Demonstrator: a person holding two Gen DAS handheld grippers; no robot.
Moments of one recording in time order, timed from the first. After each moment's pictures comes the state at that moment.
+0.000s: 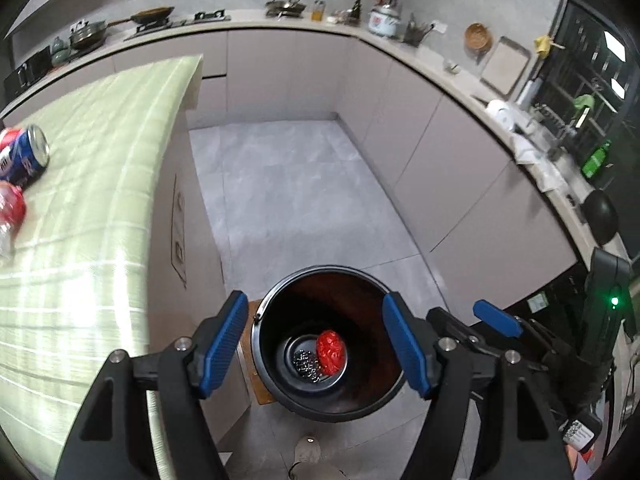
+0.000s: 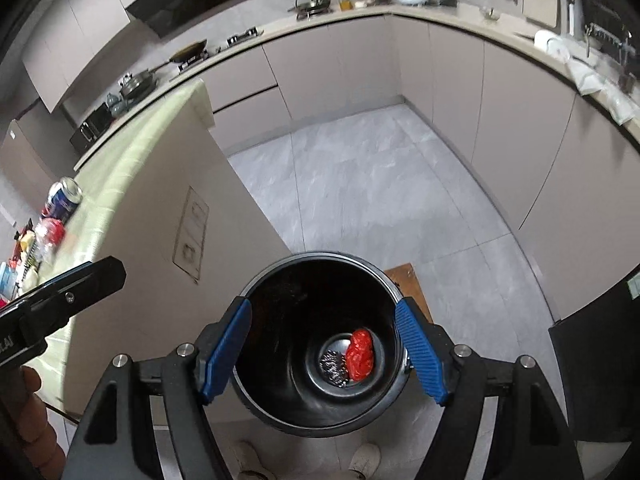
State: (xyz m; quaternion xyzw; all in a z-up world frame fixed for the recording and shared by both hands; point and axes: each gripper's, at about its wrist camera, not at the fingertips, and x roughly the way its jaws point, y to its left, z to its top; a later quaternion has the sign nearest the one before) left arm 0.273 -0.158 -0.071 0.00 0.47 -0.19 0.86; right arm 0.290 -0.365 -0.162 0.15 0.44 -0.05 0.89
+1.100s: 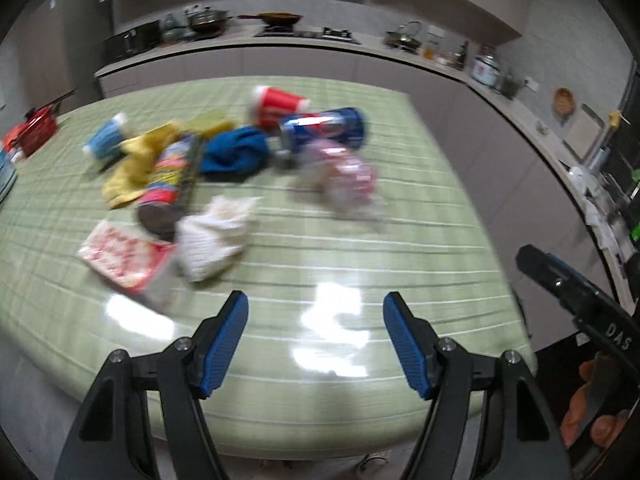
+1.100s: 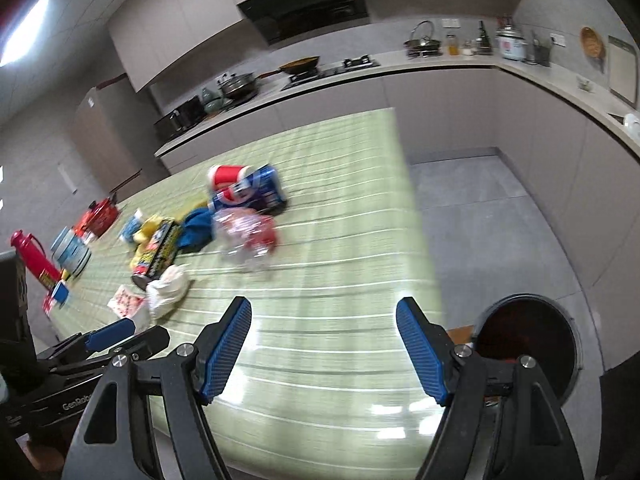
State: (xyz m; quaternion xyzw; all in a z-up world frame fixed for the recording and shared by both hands) left arm 0.260 0.174 -0.051 -0.03 0.45 -0.04 0.89; right arm 0.315 -0.044 -0.064 0.11 0.38 0.08 0.92
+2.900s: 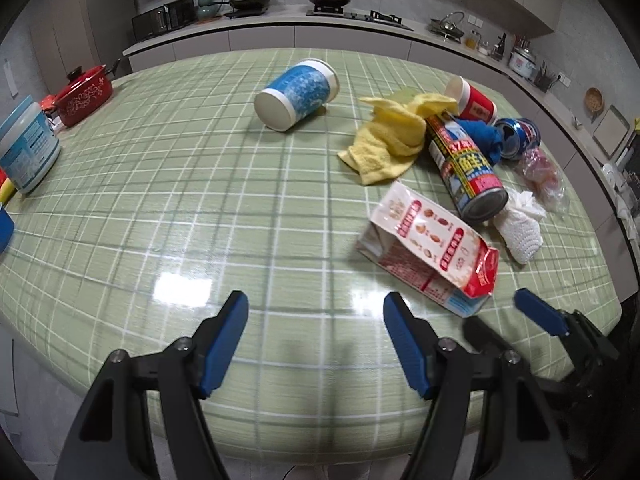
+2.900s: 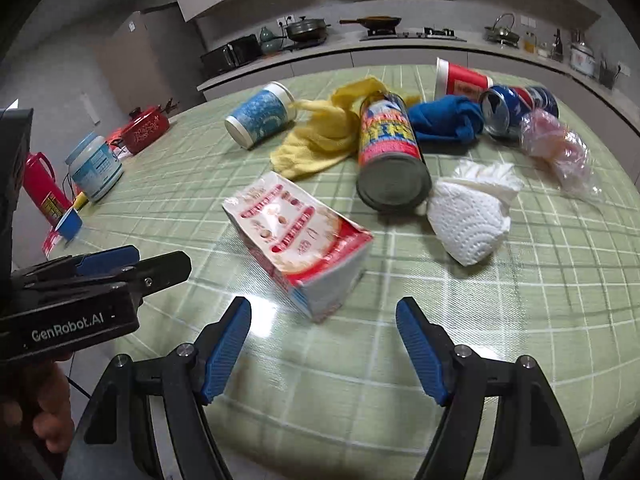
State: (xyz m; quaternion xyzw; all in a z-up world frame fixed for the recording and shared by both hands) left arm 0.286 0.449 -0.081 -0.01 0.48 -0.03 0.87; right arm 0.331 0.307 -0.138 0.05 0.42 0.12 0.90
